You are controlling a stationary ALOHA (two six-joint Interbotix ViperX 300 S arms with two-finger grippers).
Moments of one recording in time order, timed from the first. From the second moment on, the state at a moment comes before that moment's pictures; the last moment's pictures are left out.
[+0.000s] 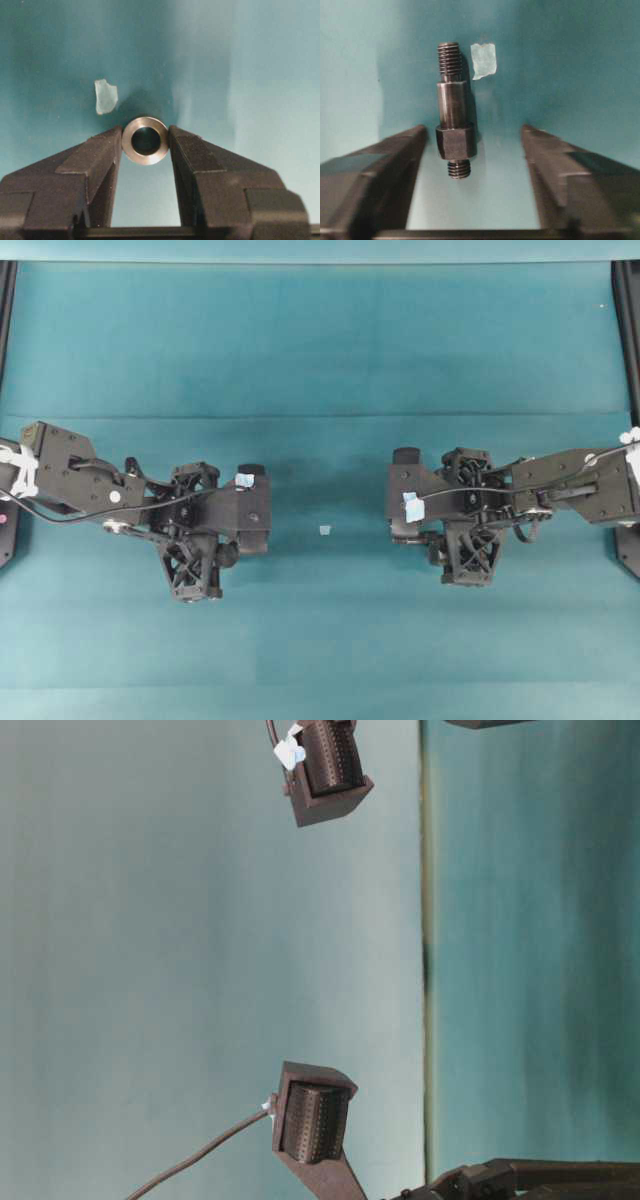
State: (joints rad) left arm -0.07 0.07 0.73 0.02 0.30 -0.13; right arm 0.02 0.02 0.82 0.02 0.41 0.09
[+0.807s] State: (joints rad) left arm -0.07 0.06 0.74 0.02 0.29 -0.13; right arm 0.04 0.02 0.81 0.02 0.44 0.09
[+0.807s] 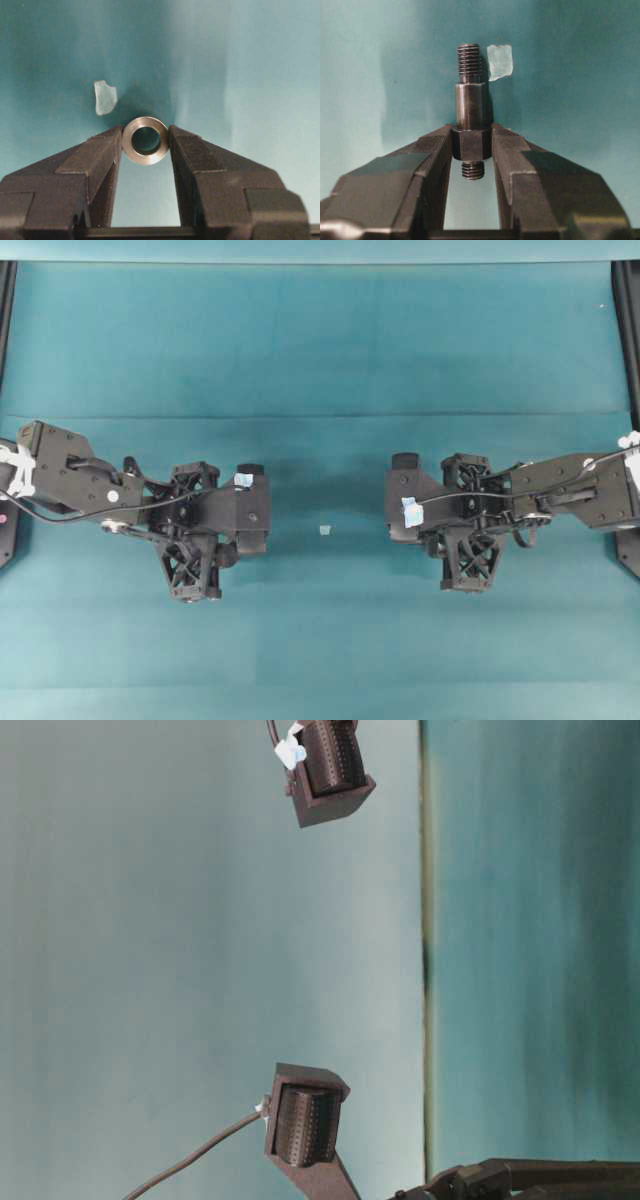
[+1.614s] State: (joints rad) left arm -0.07 0.04 0.73 0.02 0.30 -0.13; right arm 0.04 0.01 0.81 0.02 0.44 0.09
